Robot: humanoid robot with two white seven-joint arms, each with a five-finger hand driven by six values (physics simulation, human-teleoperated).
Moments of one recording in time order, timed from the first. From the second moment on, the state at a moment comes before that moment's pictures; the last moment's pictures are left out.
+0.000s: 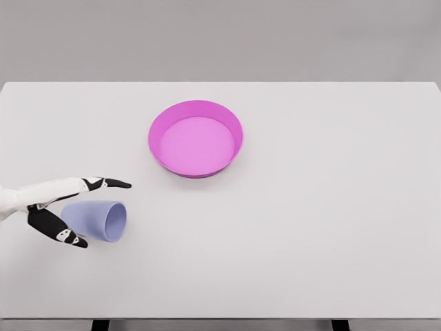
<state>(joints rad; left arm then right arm) -0.18 1.16 -0.52 -1.76 0.37 -0.41 -0.55 0.02 0.00 0.24 0.05 -0.09 -0.07 -0.09</state>
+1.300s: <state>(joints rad) -0.17 1.13 -0.52 -1.77 0.24 -0.28 -0.50 0.02 0.00 0.24 0.05 -0.09 -0.07 -0.09</state>
